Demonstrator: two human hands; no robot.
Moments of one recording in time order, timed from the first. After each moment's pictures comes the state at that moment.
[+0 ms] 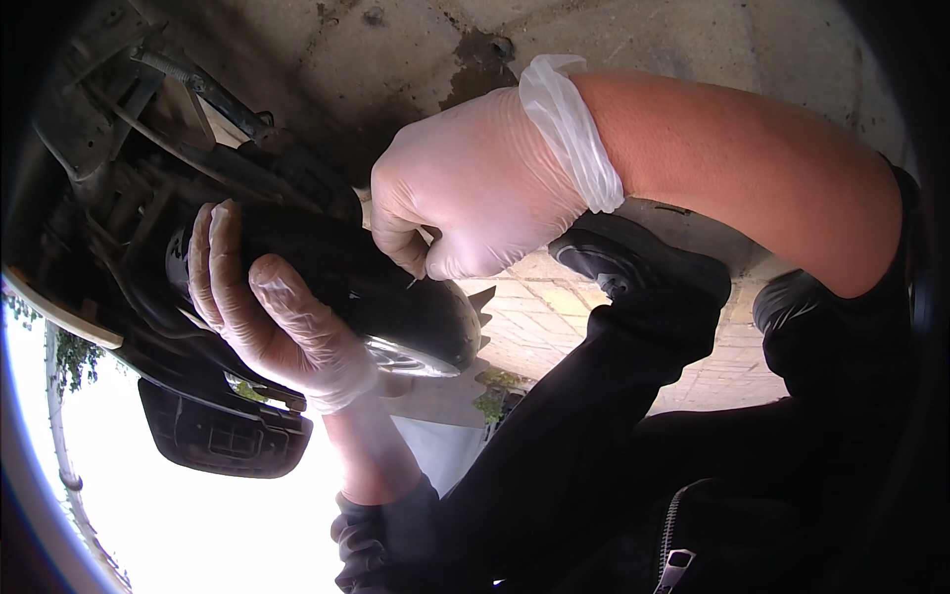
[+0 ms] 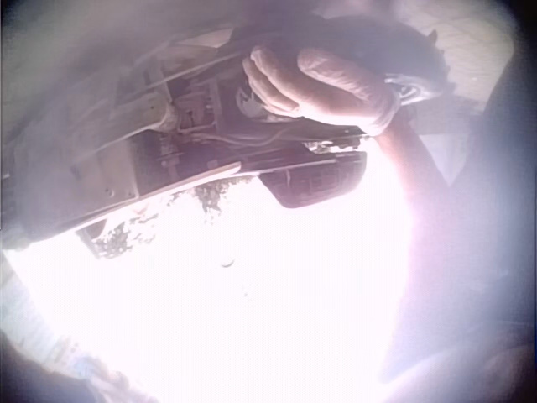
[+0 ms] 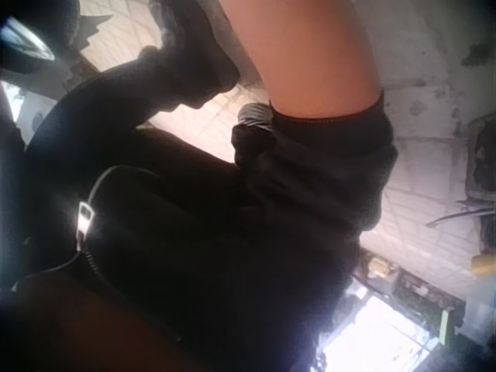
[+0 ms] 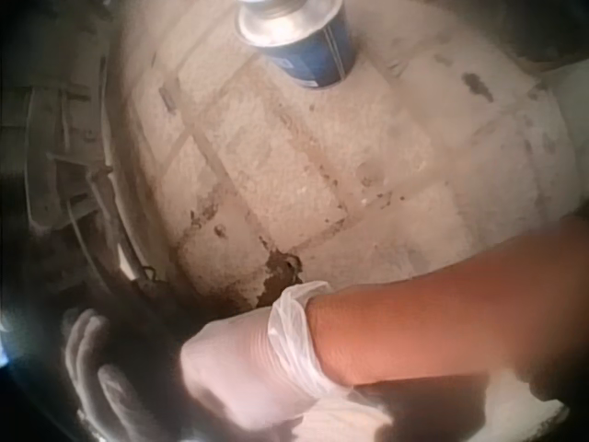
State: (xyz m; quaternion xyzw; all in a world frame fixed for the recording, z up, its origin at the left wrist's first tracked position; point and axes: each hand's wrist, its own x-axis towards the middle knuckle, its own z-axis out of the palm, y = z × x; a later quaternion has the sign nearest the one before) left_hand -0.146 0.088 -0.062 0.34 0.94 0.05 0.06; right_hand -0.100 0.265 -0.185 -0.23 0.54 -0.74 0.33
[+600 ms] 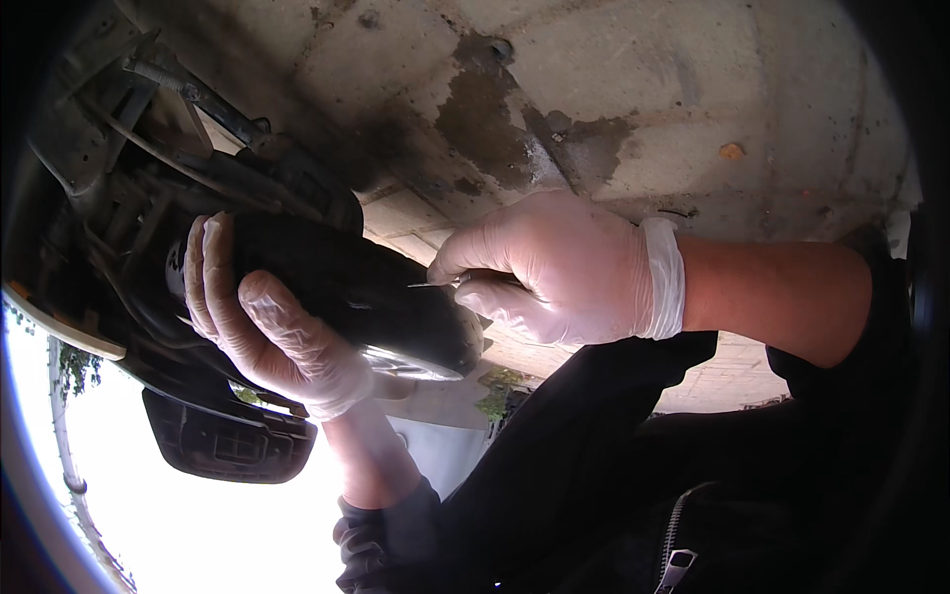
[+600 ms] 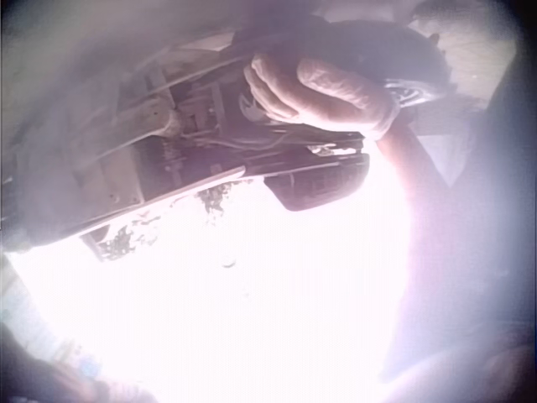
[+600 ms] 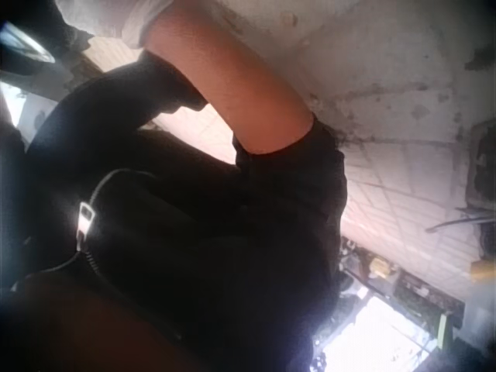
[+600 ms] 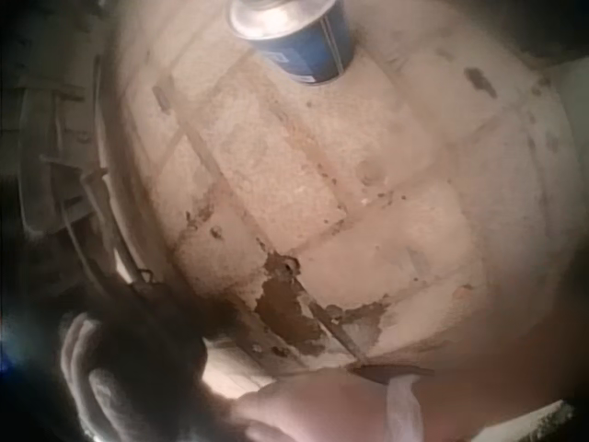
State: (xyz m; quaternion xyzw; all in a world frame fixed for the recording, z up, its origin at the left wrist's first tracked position) left_hand -0.151 0.087 -0.064 0.34 0.94 0.06 0.05; right_hand -0.014 0.229 -0.175 0.02 0.49 -0.84 0.21
